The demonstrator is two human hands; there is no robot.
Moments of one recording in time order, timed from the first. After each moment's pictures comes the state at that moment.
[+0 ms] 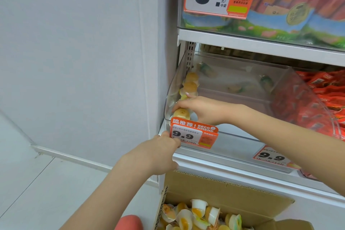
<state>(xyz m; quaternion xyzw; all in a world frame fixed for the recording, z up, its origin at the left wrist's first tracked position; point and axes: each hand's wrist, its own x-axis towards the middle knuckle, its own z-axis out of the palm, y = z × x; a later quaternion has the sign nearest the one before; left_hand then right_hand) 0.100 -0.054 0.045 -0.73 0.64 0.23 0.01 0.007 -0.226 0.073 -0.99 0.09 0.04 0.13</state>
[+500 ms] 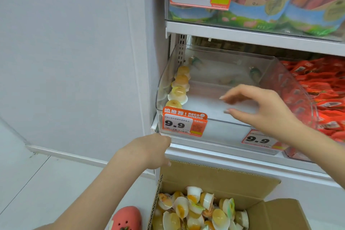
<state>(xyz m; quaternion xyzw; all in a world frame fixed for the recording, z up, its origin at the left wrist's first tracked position) 0.091 -0.045 0.038 -0.73 0.63 0.24 0.09 -0.128 -0.173 0.107 -0.92 0.23 -0.27 0.16</state>
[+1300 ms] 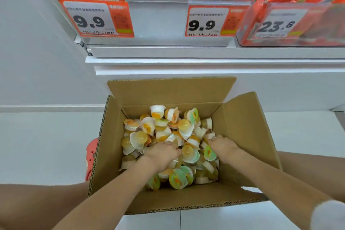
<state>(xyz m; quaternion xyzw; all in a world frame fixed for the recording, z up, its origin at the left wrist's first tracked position) -0.078 0.013 -0.215 -0.49 0.81 0.23 0.24 -0.285 -0.063 -0.231 -0.81 0.40 0.41 0.12</state>
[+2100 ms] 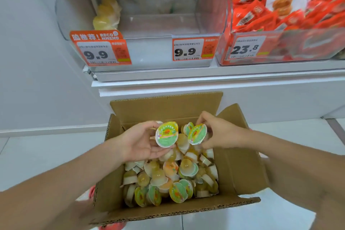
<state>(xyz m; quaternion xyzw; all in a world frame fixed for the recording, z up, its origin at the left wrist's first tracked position) -0.035 -0.002 -0.067 -0.50 0.02 0.81 -0.31 -0.270 -0.076 -0.072 -0.77 0.44 0.03 0.47</state>
